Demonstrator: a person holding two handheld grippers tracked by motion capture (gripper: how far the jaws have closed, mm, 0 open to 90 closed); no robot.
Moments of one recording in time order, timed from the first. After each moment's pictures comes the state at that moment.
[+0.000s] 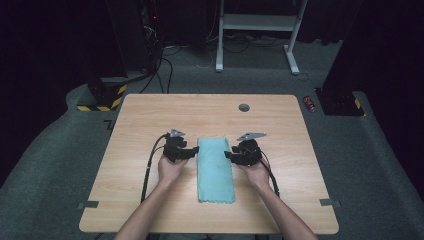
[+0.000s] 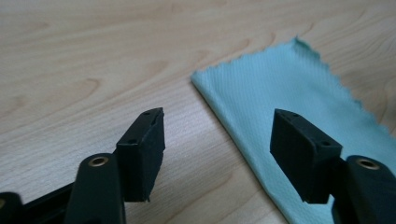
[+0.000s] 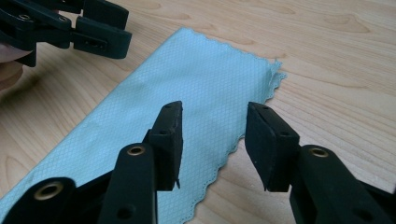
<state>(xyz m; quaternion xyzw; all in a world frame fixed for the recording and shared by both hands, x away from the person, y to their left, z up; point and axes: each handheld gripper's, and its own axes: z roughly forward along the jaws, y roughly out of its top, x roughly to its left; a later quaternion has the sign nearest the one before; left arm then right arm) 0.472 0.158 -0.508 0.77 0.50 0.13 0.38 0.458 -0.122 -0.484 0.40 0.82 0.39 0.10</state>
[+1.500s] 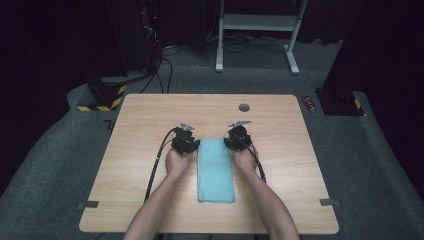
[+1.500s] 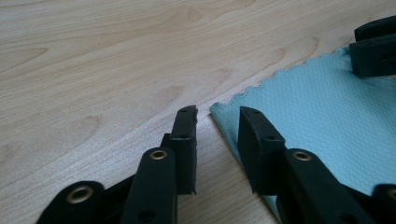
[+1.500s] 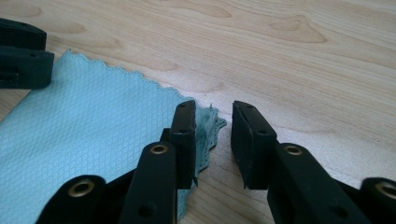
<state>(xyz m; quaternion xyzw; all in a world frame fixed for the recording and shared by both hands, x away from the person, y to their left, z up) 0.500 0.135 -0.517 0.77 0.51 0.17 0.35 0.524 -0.090 -0.513 0.47 0.81 0.32 0.15</state>
